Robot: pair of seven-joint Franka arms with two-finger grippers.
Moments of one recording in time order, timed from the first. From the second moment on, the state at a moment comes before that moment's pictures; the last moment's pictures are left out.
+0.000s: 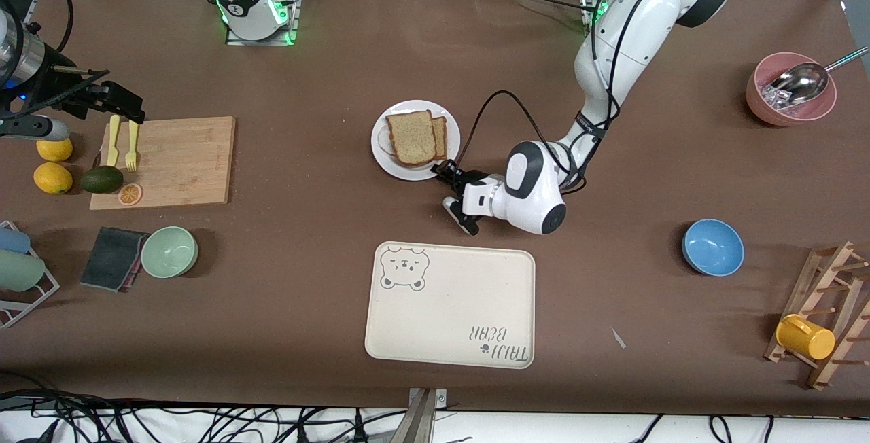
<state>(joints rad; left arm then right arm) -0.40 0.94 -0.20 -1.47 -0.92 2.02 0.68 0.04 -0.01 0.00 -1.67 -0.03 1.58 0.11</state>
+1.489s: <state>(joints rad) -0.20 0.91 -0.32 -1.43 -0.98 2.02 0.69 0.04 -0.01 0.01 -1.67 -0.03 1.58 0.11</state>
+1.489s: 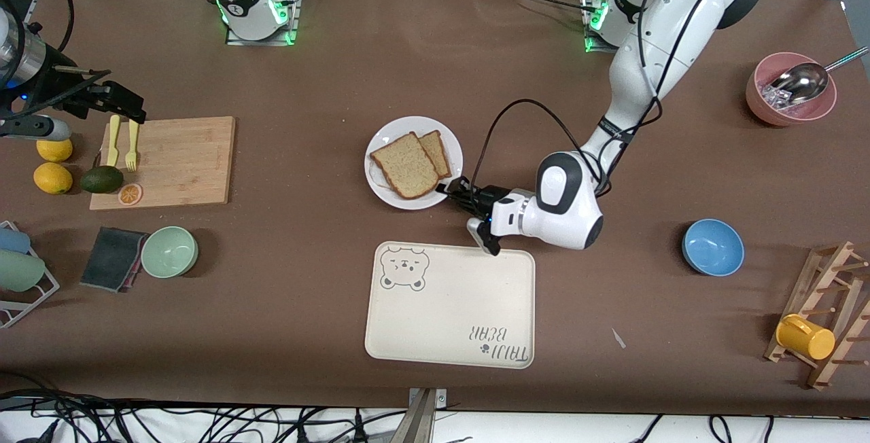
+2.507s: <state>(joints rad) 0.02 0.91 -0.31 -1.26 -0.99 2.03 0.59 0.04 -0.01 0.01 -1.67 -0.03 1.58 0.11</state>
